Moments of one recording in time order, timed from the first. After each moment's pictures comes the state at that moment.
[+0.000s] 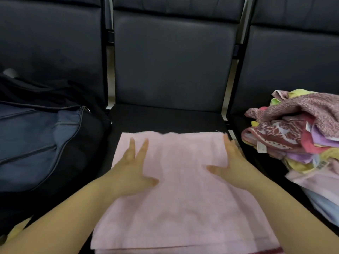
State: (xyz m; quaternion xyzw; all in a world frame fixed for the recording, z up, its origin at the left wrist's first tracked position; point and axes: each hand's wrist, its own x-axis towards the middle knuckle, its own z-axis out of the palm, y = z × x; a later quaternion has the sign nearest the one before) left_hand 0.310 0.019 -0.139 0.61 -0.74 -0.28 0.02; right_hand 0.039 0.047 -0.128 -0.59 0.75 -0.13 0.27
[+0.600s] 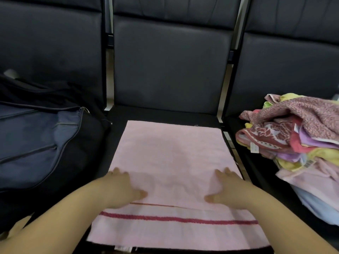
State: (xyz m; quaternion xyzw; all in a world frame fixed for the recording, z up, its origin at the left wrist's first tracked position) left_hand 0.324 0.036 -0.136 0.65 -0.70 -0.26 -0.15; right_hand 0.046 0.075 -0.138 -0.59 0.76 0.13 0.25
